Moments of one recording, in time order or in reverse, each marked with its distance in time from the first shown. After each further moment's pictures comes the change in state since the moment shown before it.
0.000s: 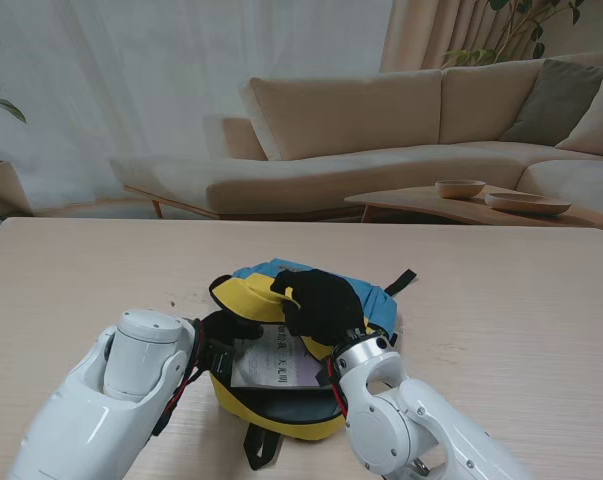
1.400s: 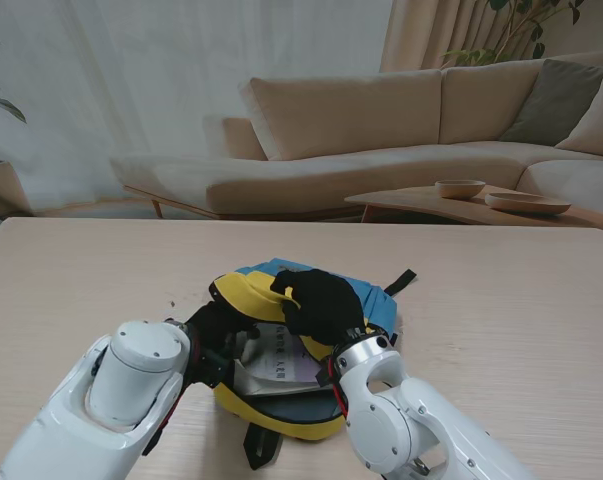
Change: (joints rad) left arm 0.098 0.049 0.009 -0.193 0.291 -0.033 -0.036; right arm 0.001 0.000 0.002 -0.002 0.012 0.000 0.008; left_hand -0.224 -0.024 0.047 0.024 -0.045 0.063 -0.985 -0.591 -0.473 0.037 -0.507 -0.528 -0.528 -0.043 -0.598 -0.305 -0.429 -0.072 -0.508 -0.338; right_hand 0.000 0.000 0.000 0.000 -0.003 0.000 0.000 0.004 0.000 0.000 0.000 0.000 0.000 0.000 0.000 0.000 0.000 0.000 0.001 0.000
